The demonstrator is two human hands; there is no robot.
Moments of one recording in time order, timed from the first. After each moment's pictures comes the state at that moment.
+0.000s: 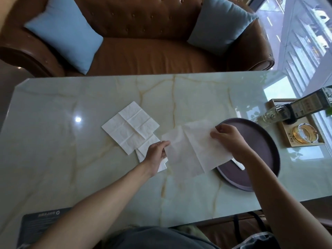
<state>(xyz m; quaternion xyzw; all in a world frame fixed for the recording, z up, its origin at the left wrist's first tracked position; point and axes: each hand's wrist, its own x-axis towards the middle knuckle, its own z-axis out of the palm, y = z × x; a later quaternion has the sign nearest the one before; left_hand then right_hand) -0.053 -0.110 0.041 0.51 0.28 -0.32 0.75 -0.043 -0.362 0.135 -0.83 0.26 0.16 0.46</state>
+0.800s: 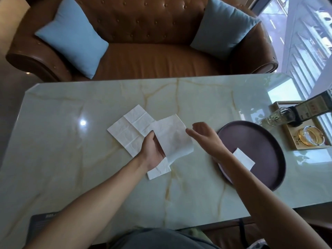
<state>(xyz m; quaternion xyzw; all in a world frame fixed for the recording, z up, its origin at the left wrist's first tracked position) -0.030 -0.084 0.090 0.39 0.25 -0.31 0.83 -0.037 -0.292 0.125 -0.82 0.16 0.15 0.52</state>
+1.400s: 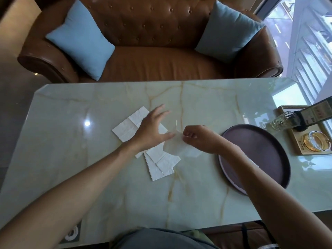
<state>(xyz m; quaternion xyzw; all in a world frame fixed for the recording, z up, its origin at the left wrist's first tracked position) 0.013 -0.048 0.123 0.90 -0.18 -0.10 0.39 -0.009 -0.278 0.141 -0.91 -0.10 0.23 0.32</state>
